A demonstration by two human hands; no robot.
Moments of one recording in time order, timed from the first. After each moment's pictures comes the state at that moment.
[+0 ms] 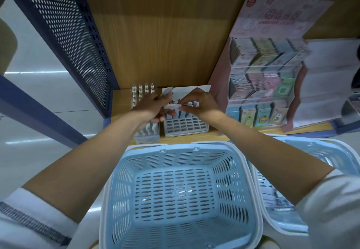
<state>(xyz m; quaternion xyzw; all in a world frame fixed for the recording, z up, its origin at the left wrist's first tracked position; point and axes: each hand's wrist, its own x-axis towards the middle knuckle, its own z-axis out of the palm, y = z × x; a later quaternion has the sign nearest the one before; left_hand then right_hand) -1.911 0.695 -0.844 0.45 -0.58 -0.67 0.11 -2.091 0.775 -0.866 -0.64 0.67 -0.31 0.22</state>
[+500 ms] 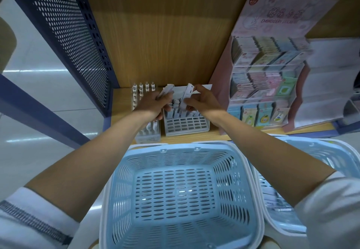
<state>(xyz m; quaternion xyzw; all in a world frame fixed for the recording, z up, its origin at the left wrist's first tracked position) -1.912 0.696 -0.848 0.46 -0.65 -0.60 0.13 -2.086 0.773 -0.862 -0.42 0.66 -0.44 0.44</state>
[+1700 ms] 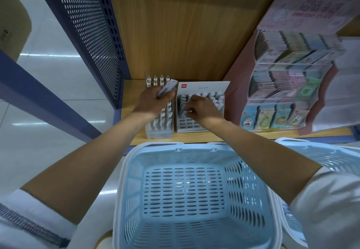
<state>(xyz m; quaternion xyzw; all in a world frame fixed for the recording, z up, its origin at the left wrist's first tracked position) -1.881 0.669 -0.887 0.46 -0.70 -0.51 0.20 -2.062 0.748 -0.918 -0.68 0.71 -0.11 0.15</state>
